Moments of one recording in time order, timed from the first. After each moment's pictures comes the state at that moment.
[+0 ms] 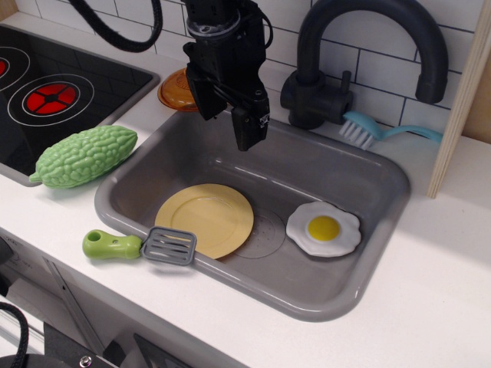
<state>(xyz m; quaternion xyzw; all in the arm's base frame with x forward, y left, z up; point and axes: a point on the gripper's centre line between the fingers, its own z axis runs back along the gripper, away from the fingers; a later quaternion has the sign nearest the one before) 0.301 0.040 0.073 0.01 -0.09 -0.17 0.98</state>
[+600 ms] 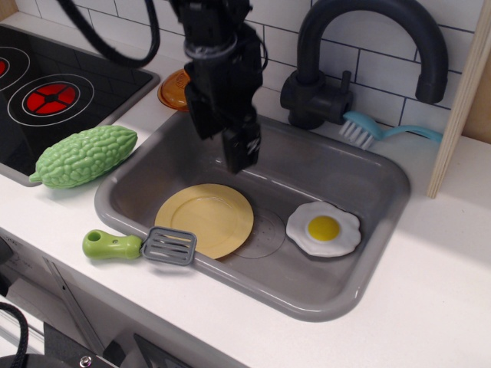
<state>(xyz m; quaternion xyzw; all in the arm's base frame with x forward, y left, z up) 0.282 0.044 0.056 0.00 -0.06 -0.24 0.97</state>
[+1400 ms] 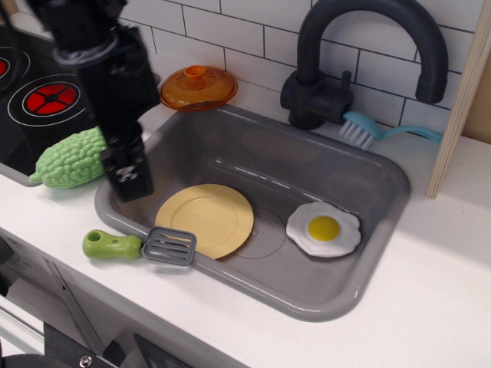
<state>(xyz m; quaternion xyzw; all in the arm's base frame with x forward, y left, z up) 0.201 0.072 0.087 -0.01 -0.05 -0.35 0.93</state>
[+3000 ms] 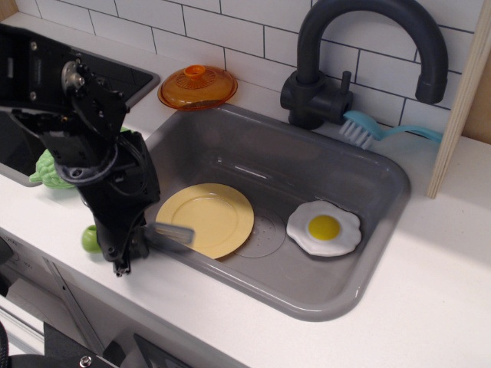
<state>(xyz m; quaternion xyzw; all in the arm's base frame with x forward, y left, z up) 0.172 0.057 0.040 0.06 -0.08 -0.39 0.91</state>
